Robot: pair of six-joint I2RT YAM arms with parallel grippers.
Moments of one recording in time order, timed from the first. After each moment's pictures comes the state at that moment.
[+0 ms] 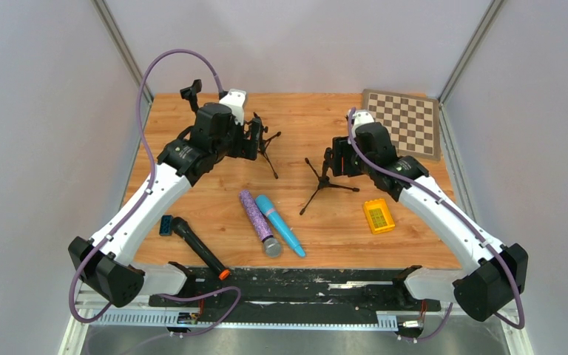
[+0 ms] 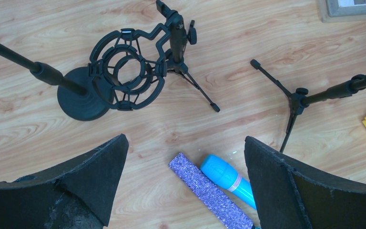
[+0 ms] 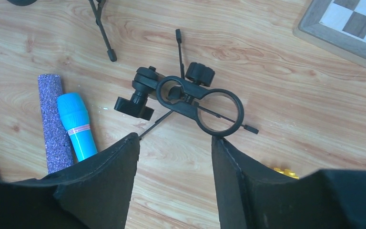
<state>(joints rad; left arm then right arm) -0.54 1.30 1.37 -0.62 -0.19 -0.15 0.53 1.25 1.16 -0.55 0.09 0.26</state>
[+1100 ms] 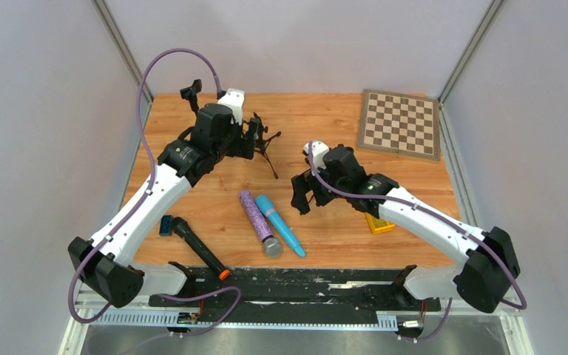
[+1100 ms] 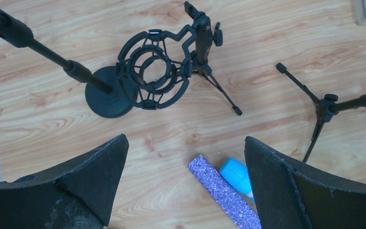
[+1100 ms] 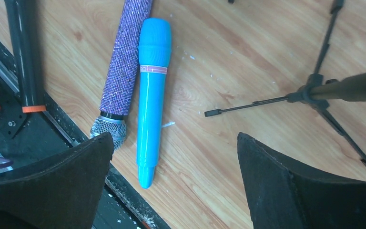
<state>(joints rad) -0.54 1.30 1.37 -0.62 -0.28 -0.11 0.76 1.28 1.01 -0.40 -0.14 0.20</state>
